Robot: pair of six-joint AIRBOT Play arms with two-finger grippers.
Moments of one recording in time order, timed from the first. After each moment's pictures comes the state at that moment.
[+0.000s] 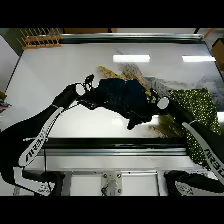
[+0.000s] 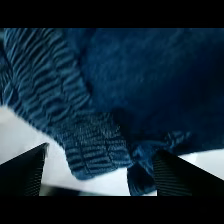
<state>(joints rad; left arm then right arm) -0.39 -1.65 1.30 1.05 -0.86 -1.73 0.27 -1.39 0.92 -0.94 0.78 1.90</state>
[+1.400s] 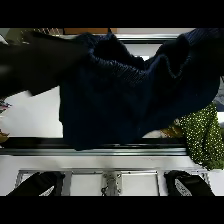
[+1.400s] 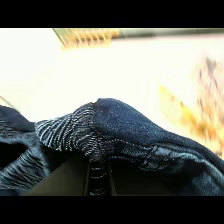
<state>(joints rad) -0.59 -0.92 1.71 1.21 -1.09 -1.82 0.08 -0.87 1.72 -1.00 1.29 1.69</state>
